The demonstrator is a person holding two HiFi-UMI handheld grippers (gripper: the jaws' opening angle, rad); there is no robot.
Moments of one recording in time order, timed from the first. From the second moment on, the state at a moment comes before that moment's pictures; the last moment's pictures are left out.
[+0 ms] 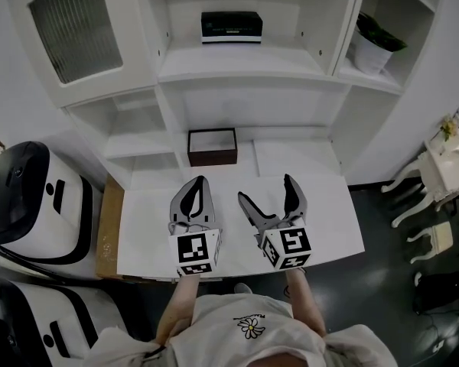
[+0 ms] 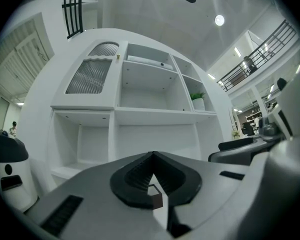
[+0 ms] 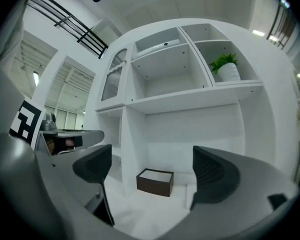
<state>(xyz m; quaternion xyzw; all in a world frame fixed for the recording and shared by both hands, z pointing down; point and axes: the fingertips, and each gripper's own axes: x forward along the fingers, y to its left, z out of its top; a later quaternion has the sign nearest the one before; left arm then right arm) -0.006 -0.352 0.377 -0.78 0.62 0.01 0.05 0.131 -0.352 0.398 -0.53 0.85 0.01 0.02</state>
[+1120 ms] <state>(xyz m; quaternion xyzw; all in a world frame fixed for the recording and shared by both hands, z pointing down) -0.024 -0.362 0.381 -0.77 0.64 0.00 0.03 0.125 -0.454 0.160 -0.41 0.90 0.08 0.08</state>
